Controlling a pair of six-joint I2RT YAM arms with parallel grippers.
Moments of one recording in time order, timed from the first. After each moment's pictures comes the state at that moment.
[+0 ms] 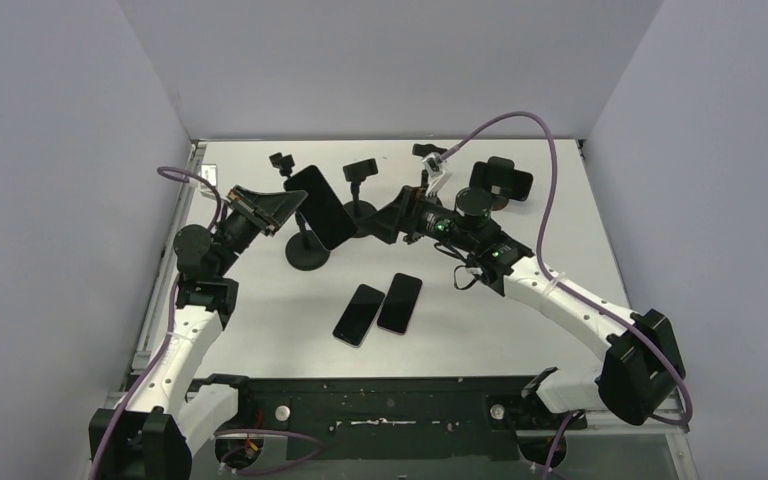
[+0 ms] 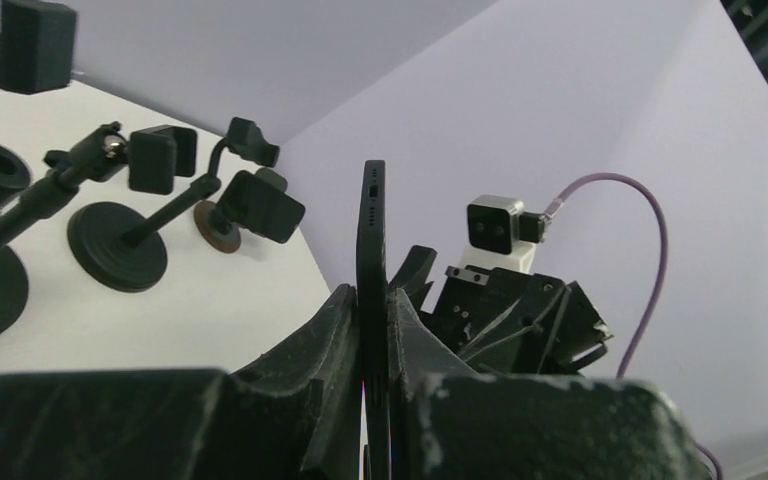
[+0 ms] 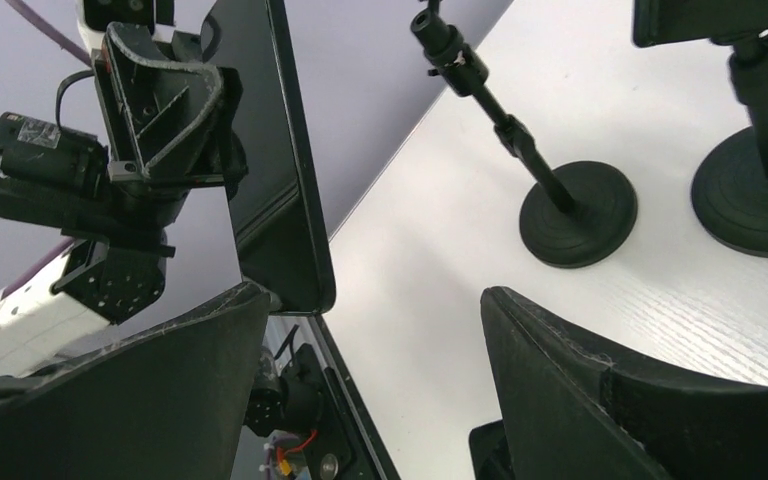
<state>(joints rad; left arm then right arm) -0.10 0.96 0.62 0.61 0.52 -1.21 0.66 1.33 0.99 0.26 -0.41 0.72</state>
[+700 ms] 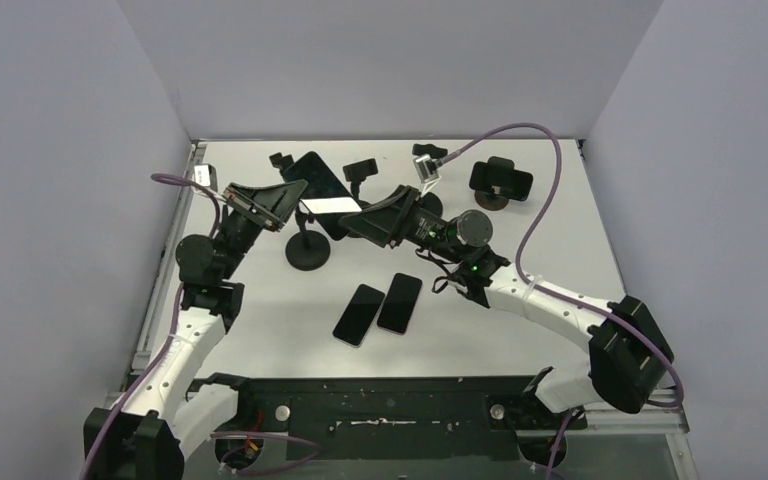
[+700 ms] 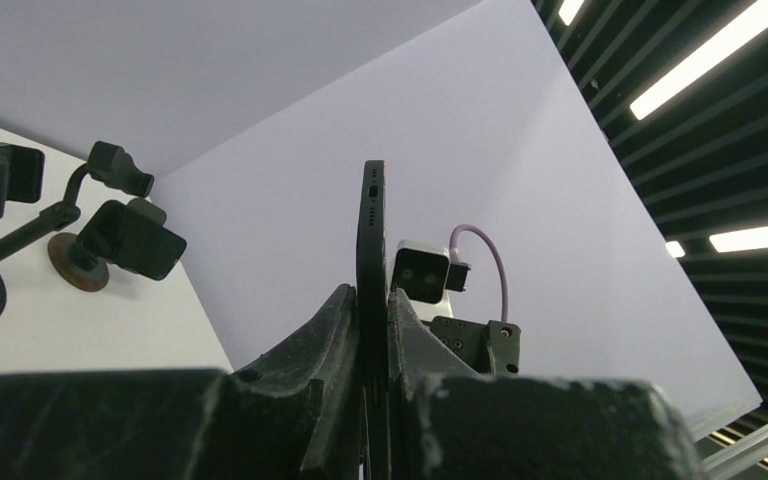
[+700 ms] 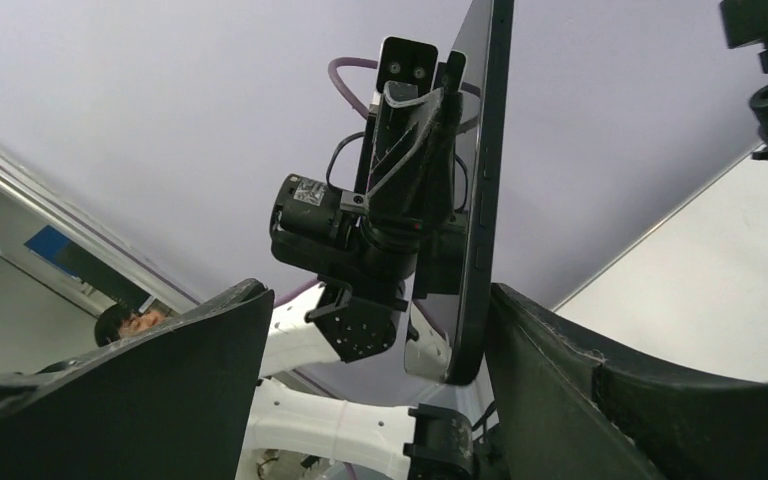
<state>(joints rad) -0.17 0.96 0.61 0.81 0.43 -1.45 0.76 1.38 0.89 0.87 -0.46 1.10</state>
